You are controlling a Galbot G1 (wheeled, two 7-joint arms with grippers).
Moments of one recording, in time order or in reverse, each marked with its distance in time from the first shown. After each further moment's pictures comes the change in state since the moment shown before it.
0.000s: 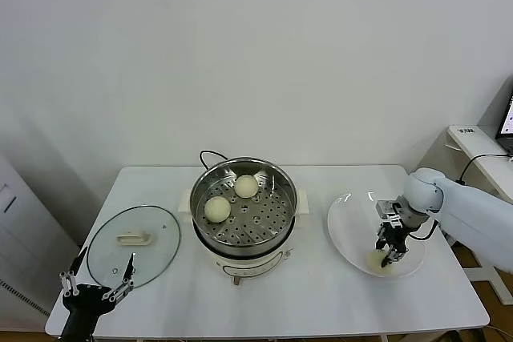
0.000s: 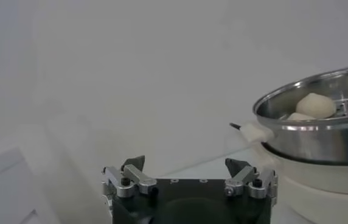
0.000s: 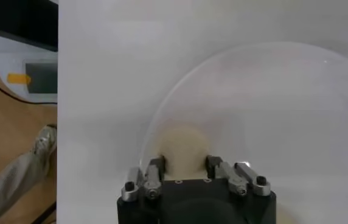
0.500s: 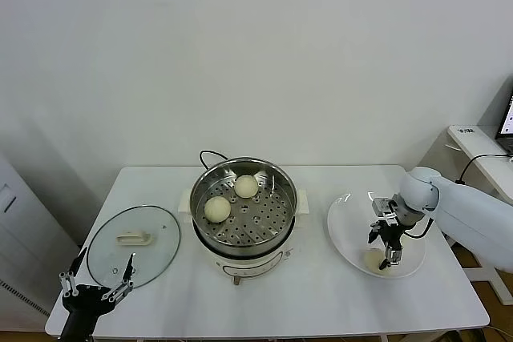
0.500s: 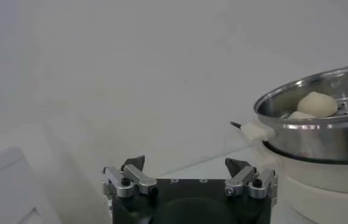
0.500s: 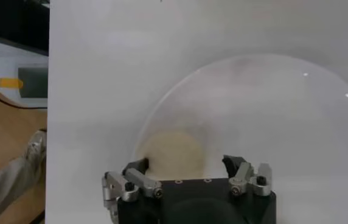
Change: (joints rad) left arm 0.001 0.000 -0.004 0.001 -0.003 0.006 0.001; right arm -0.070 0.005 0.049 -0.022 -0.026 -0.002 0.003
